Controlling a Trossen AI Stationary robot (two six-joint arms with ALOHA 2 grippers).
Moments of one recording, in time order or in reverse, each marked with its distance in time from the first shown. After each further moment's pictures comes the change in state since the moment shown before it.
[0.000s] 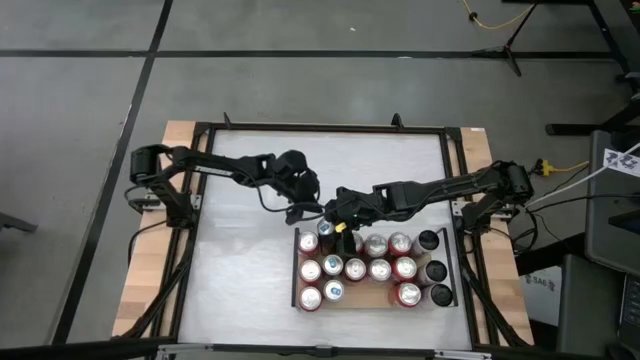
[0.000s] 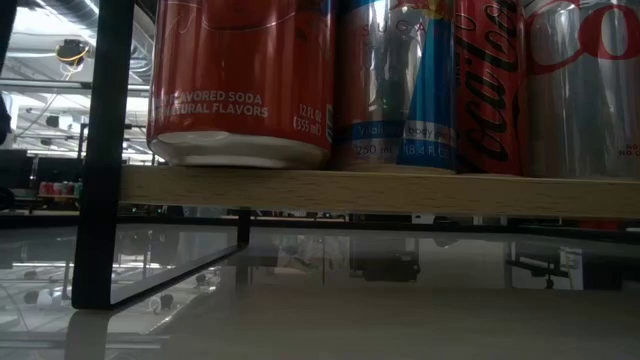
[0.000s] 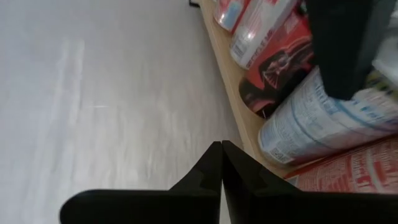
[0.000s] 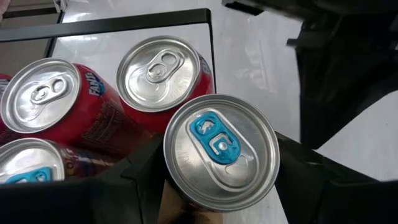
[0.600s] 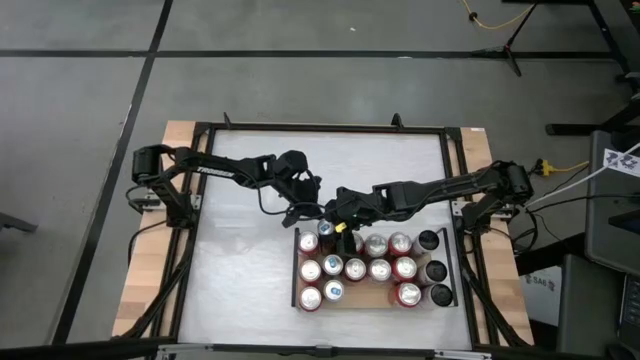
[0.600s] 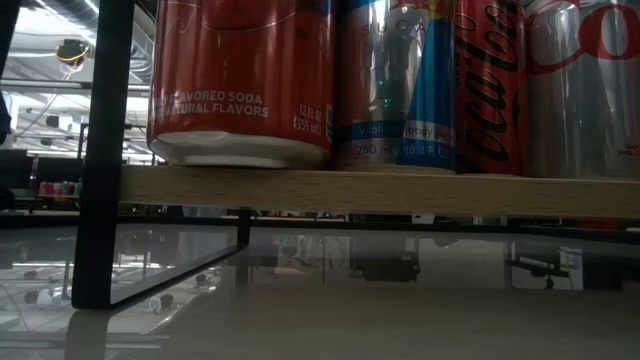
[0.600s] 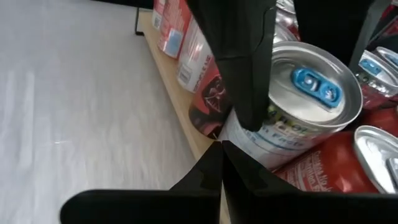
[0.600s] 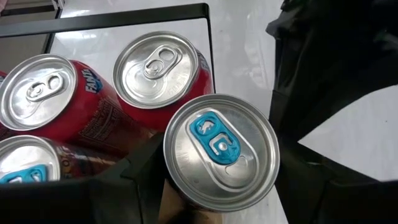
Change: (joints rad) left arm -0.010 0.026 -0.001 0.114 0.181 0.027; right arm 0.000 0.002 0.000 -0.009 0.000 0.000
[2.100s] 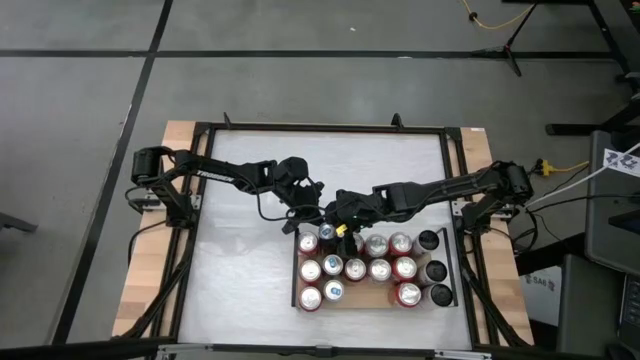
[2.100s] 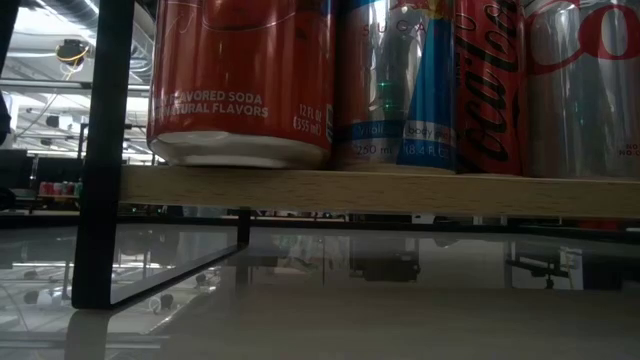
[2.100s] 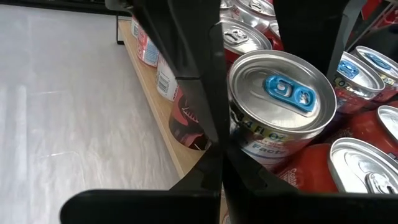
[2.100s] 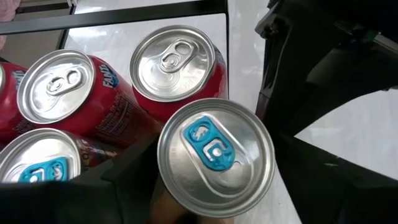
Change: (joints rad) left arm -0.062 0.000 -0.001 0.047 -0.015 -0.002; right arm 0.000 0.002 0.001 -0.002 -0.026 -0.001
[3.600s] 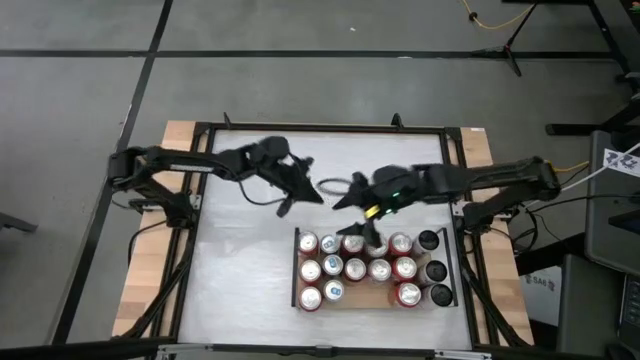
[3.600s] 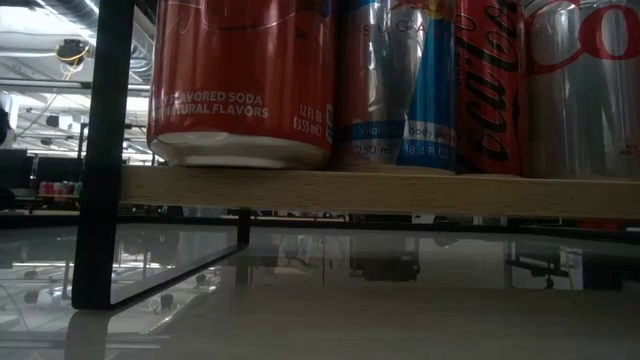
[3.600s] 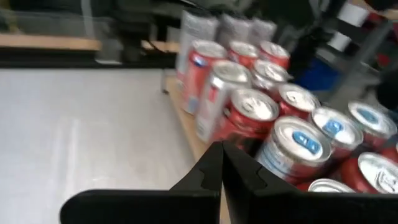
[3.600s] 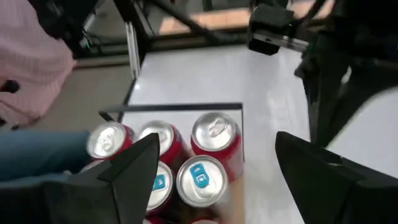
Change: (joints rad) left arm 0.079 -0.170 0.000 -0.029 -0.058 -0.001; right arm -0.009 -0.213 0.051 -0.020 -0.077 -0.013
